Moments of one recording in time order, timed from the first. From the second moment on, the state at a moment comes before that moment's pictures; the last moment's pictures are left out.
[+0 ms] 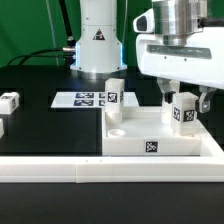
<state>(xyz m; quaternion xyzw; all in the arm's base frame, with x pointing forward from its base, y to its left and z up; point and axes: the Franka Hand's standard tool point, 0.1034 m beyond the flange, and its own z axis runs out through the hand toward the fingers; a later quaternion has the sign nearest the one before) 0.566 0.119 0.076 -0.87 0.49 0.00 0.07</state>
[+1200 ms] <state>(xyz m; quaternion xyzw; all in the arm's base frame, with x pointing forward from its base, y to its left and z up) 0.568 0.111 0.074 -1.00 -0.04 -0.03 0.03</state>
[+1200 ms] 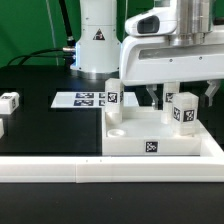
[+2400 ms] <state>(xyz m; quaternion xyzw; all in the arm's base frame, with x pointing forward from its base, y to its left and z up) 0.568 0.112 0.073 -0.99 0.11 -0.03 0.04</state>
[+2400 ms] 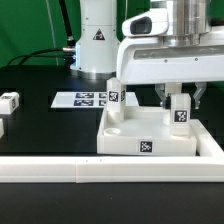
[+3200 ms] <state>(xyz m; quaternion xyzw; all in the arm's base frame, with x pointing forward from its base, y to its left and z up) 0.566 0.123 0.072 -0.88 0.48 -0.01 0.06</state>
